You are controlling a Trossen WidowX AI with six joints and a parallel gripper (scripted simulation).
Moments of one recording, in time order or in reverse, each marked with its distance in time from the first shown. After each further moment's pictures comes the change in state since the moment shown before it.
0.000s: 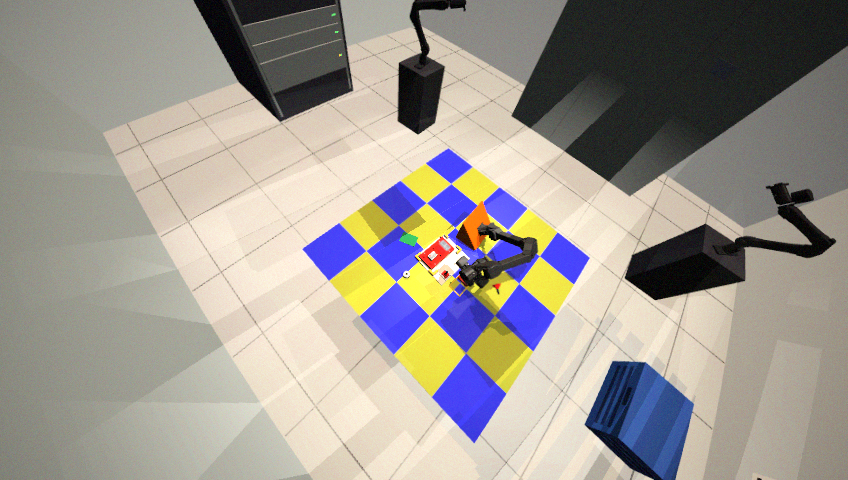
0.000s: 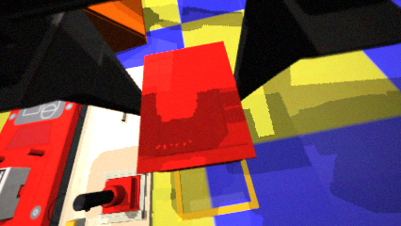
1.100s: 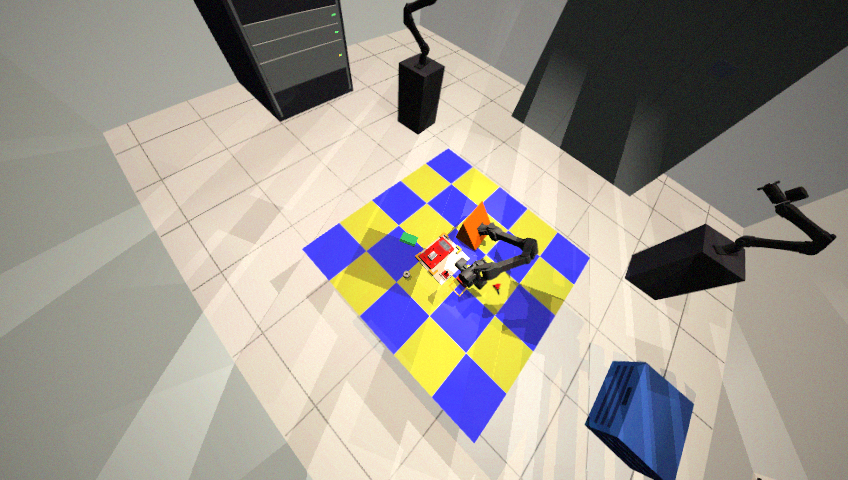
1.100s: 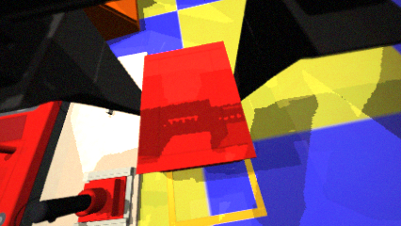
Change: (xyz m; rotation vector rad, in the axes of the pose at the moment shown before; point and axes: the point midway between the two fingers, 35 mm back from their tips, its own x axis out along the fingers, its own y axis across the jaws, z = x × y) arm 0.026 0.001 -0.001 0.000 0.000 0.002
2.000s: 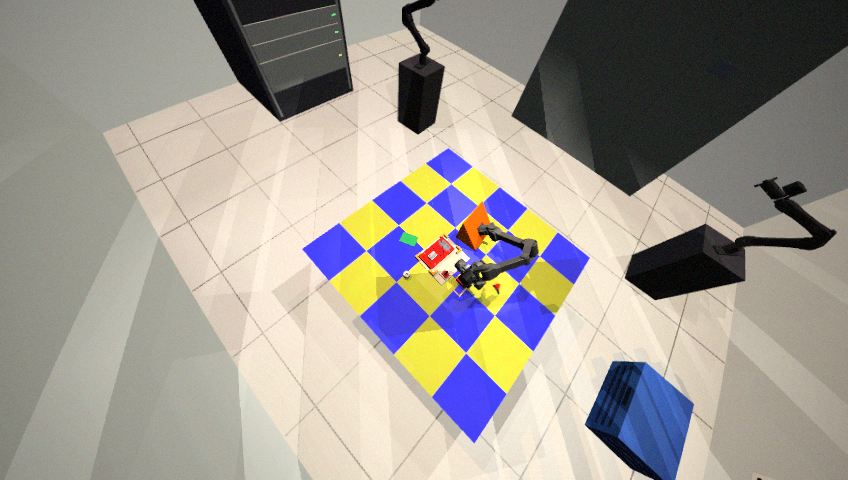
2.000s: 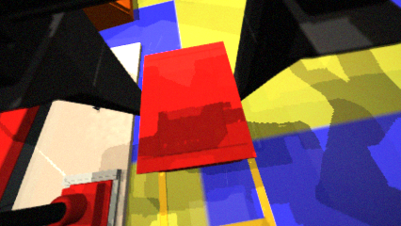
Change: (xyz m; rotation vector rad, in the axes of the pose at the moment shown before) arm 0.019 0.001 -0.002 0.001 0.002 0.003
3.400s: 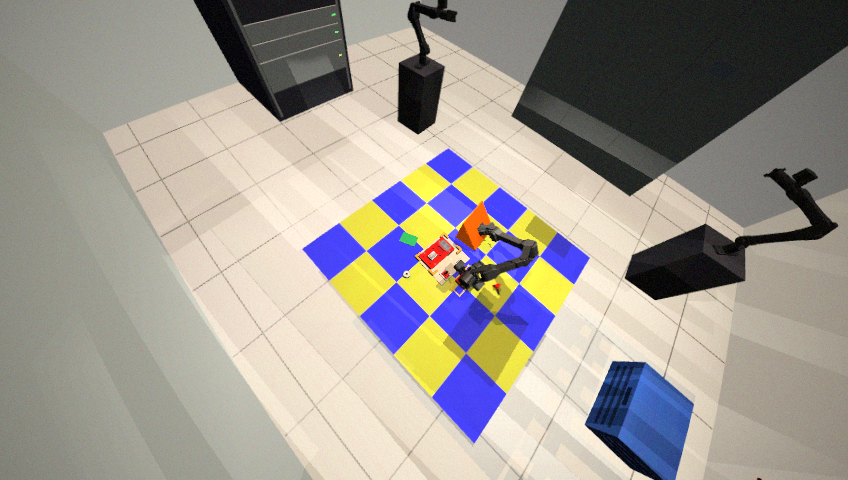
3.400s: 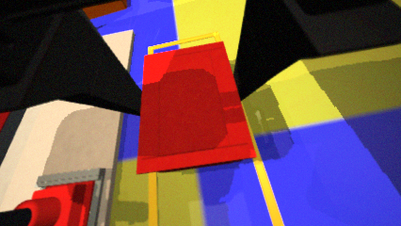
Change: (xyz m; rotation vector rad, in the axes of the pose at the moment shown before) arm 0.019 0.001 0.000 -0.001 -0.001 0.001
